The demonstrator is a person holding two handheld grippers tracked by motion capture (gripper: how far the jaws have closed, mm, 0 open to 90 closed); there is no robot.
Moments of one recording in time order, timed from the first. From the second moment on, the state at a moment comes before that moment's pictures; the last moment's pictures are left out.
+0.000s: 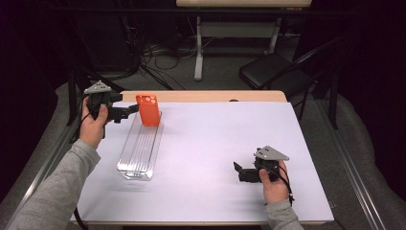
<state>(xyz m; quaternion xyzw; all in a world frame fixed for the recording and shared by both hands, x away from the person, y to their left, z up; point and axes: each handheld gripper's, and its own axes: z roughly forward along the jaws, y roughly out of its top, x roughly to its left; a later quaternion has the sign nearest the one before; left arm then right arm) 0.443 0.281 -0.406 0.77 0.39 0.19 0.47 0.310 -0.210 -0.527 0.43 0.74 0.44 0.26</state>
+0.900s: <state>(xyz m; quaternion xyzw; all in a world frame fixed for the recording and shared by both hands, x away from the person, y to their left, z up) 0.394 0.250 -0.395 0.80 0.34 0.17 0.47 0.305 -0.208 -0.513 0.42 0.74 0.45 0.27</state>
